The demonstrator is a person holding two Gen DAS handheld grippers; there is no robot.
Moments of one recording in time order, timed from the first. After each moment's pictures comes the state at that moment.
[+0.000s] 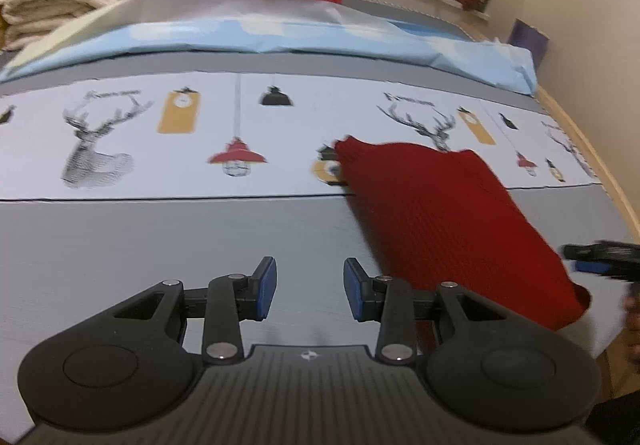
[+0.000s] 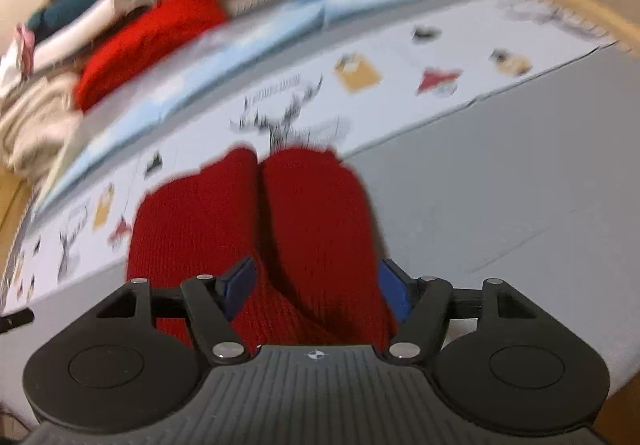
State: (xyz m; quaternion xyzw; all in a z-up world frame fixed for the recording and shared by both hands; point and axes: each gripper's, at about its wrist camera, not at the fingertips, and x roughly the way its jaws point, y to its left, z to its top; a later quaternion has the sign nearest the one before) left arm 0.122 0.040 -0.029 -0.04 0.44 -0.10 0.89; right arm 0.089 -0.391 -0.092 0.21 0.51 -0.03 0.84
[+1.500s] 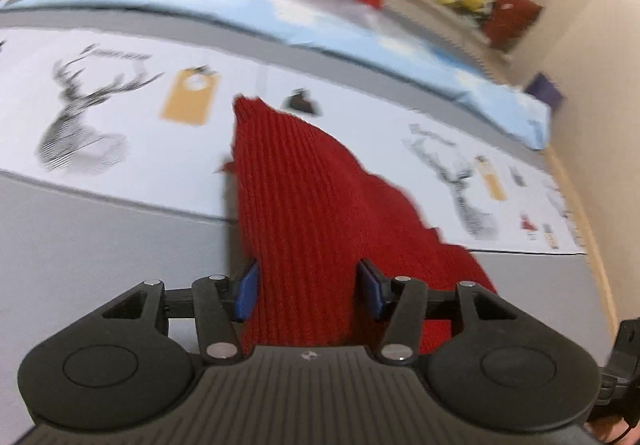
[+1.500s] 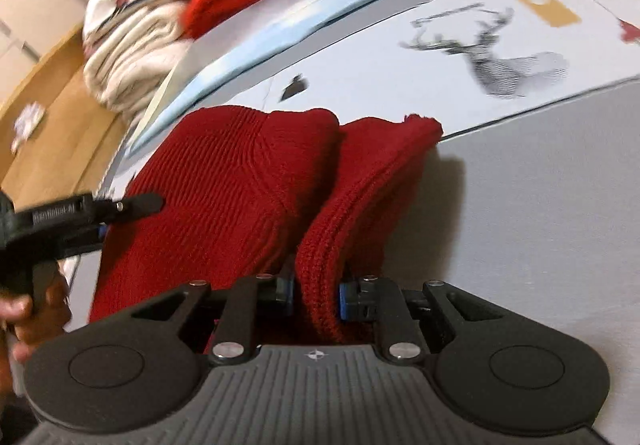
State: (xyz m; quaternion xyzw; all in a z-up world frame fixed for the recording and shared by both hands) left arm 0.202 0.107 -0.053 -0.15 0.46 -0.08 0.87; right arm 0.132 -0.232 -0.114 0.23 0.53 0.15 0.80
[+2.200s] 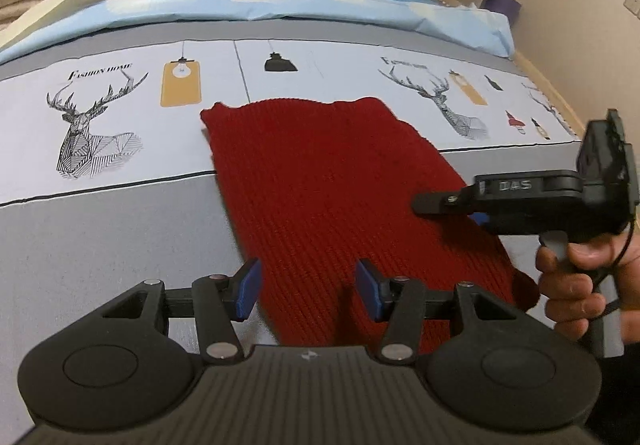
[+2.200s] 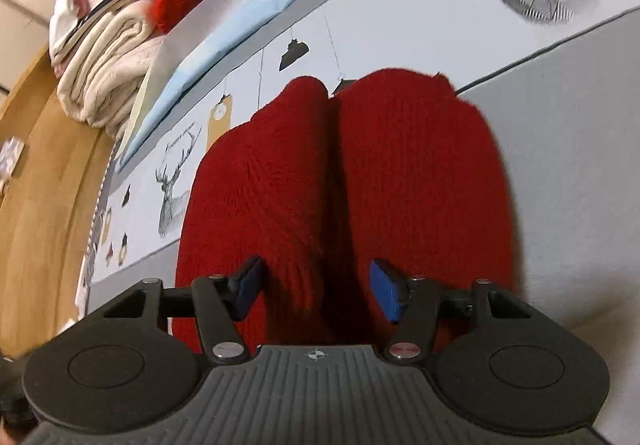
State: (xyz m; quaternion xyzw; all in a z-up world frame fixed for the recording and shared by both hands) left arm 0.135 0.124 -0.054 -0.03 0.47 -0.17 0.86; right arm 0.160 -0.181 -0.136 0.32 0.55 0.12 0.77
